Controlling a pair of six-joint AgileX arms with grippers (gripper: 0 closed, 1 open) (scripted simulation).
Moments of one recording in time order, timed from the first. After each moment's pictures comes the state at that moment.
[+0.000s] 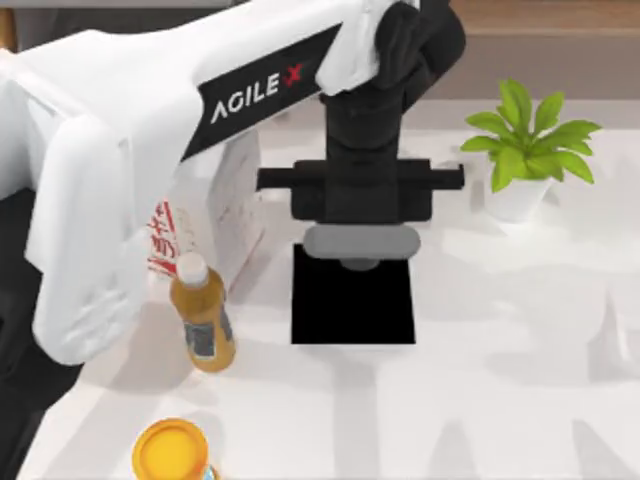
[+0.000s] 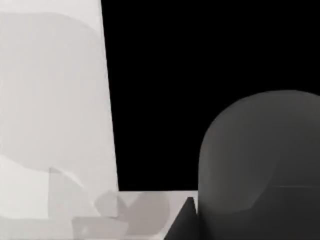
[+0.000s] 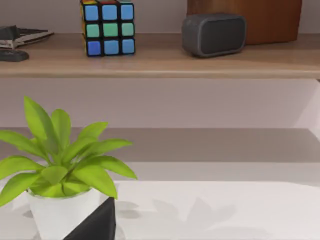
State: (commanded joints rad) left arm -0.72 2.35 2.12 -1.27 -0.02 2.48; right arm 0.00 0.00 0.00 0.00 0.00 0.00
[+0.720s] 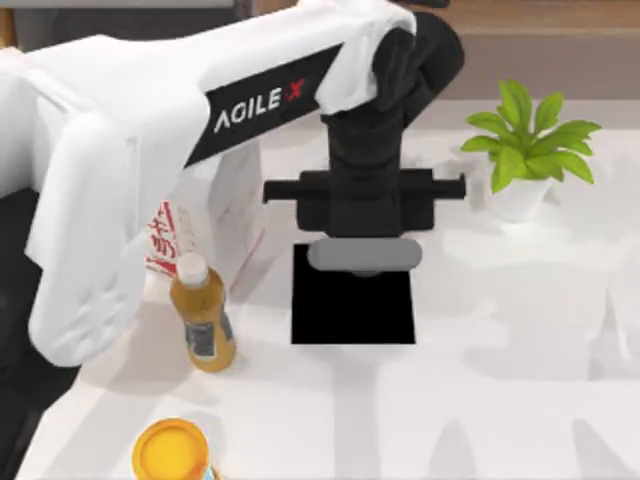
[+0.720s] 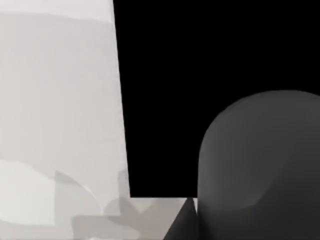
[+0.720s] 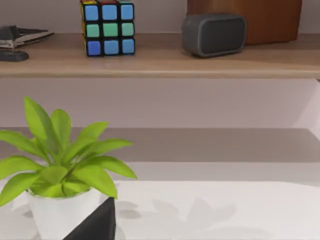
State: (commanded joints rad) left arm -0.72 2.35 2.03 -1.16 -0.02 2.48; right arm 0.00 0.00 0.00 0.00 0.00 0.00
